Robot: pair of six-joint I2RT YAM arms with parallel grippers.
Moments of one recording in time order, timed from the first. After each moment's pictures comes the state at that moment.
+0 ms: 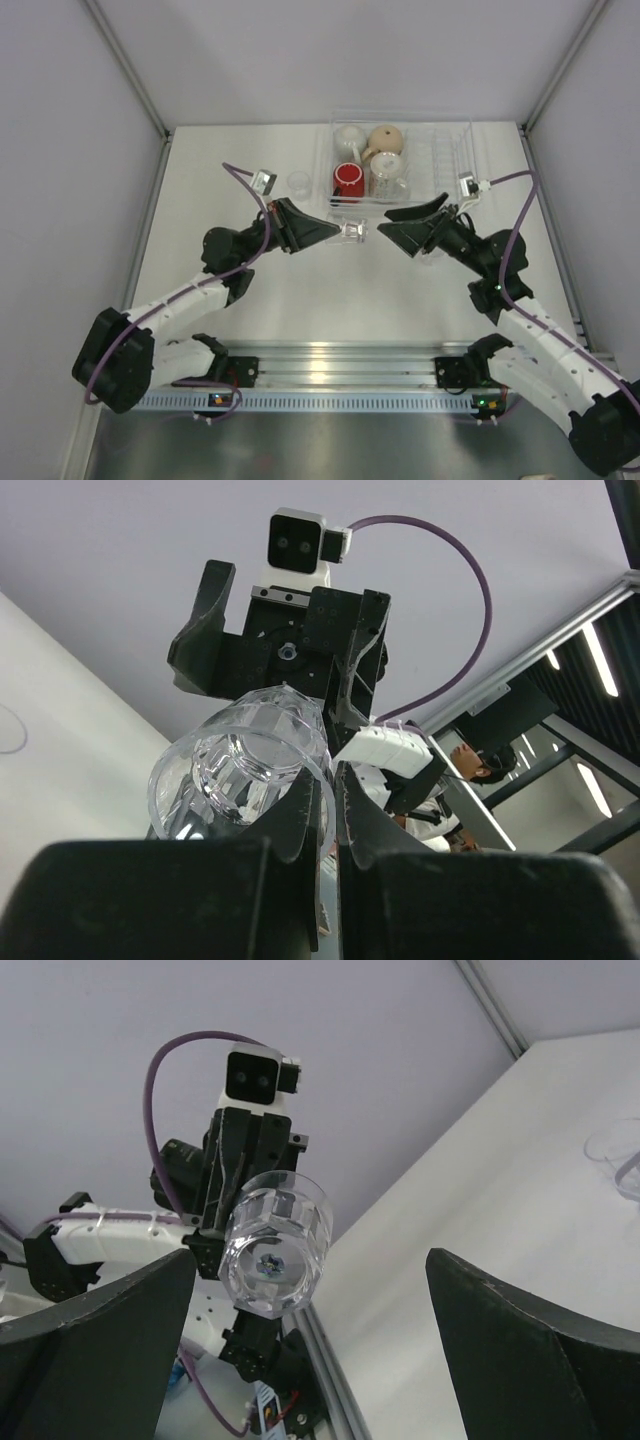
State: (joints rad) left arm -0.55 1.14 0.52 1.14 0.70 -1.36; right arm 0.44 0.79 0.50 0.61 -0.55 0.91
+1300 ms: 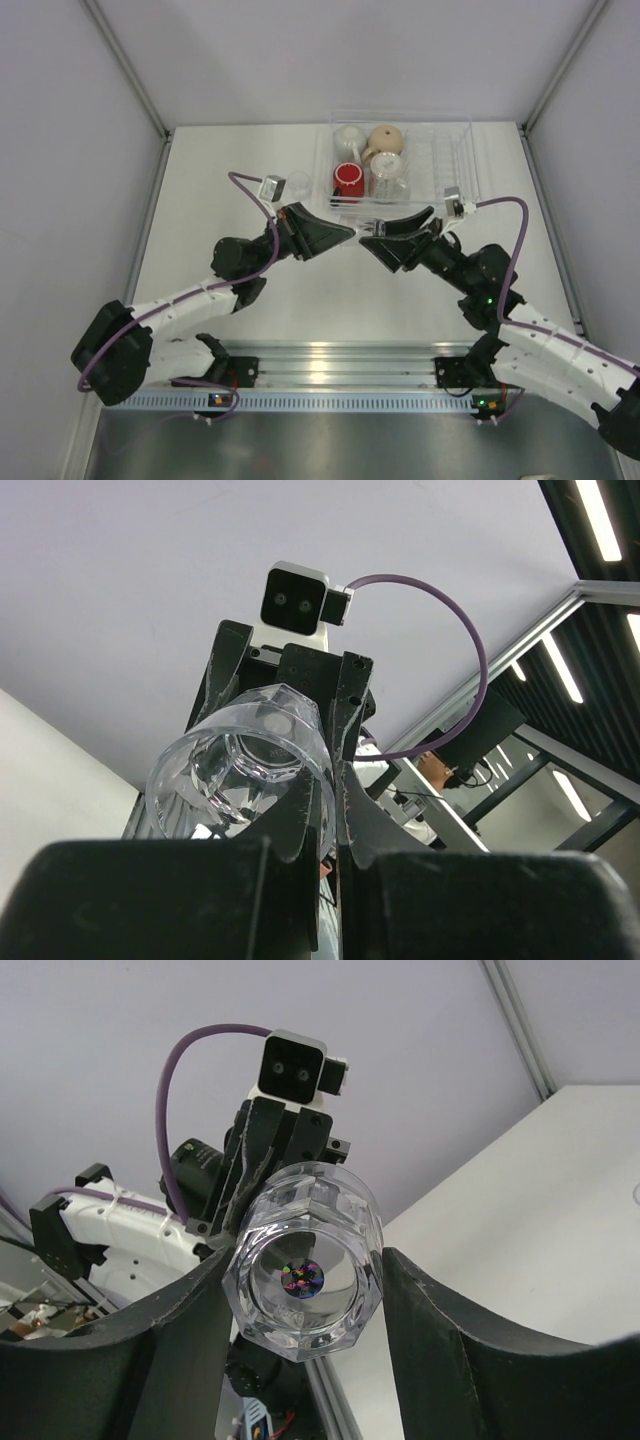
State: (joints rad) left arm -0.72 1.17 0.54 1.24 0.51 -1.33; right arm 0.76 0.75 0.49 0.65 -0.26 0.72
